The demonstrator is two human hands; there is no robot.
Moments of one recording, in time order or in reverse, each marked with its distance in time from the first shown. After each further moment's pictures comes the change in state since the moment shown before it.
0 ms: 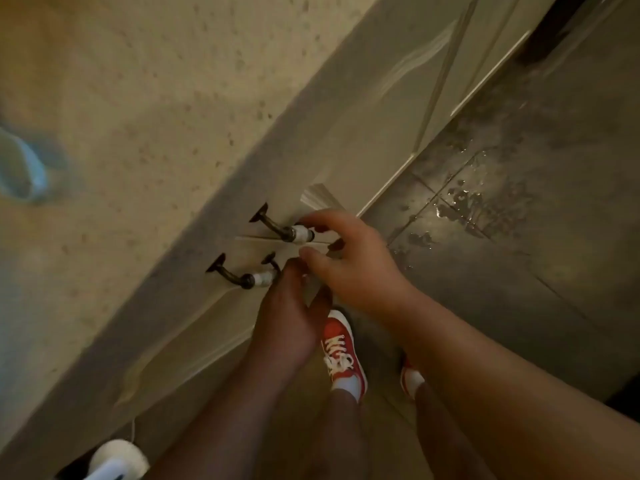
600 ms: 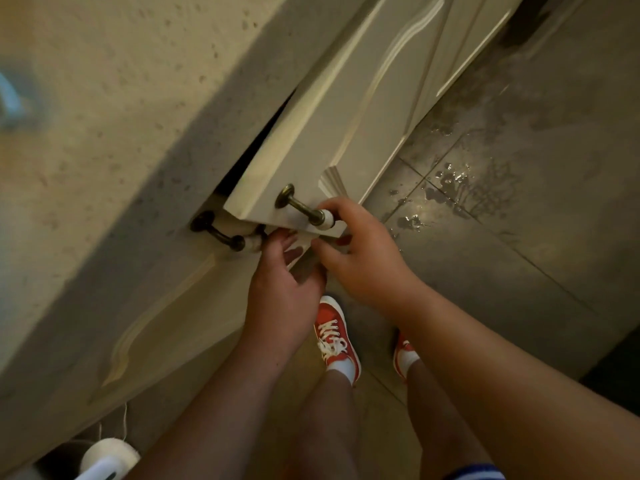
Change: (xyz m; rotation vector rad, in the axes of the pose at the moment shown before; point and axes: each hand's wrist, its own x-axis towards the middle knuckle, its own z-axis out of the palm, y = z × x) left_hand -0.017 -0.003 0.003 -0.209 0.082 -0.002; right_hand -0.037 0.017 0.001 -0.032 0.058 0.005
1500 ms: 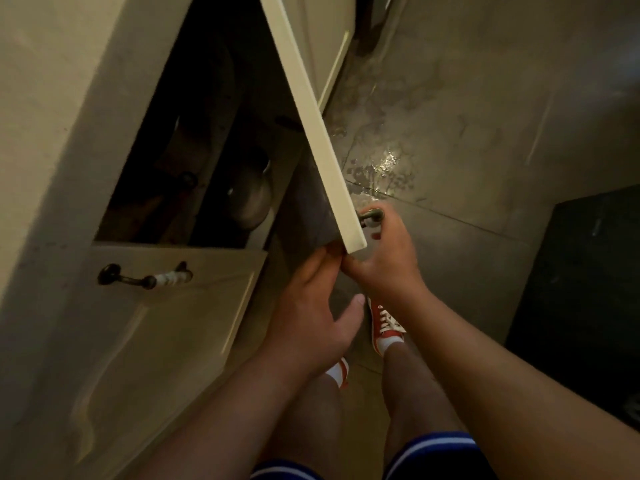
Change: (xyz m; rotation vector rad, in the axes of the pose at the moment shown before) left_hand -0.081 0.071 0.060 0.347 -0.509 0.659; right_hand -0.101 0.049 -0.087 -0.081 0.594 0.197
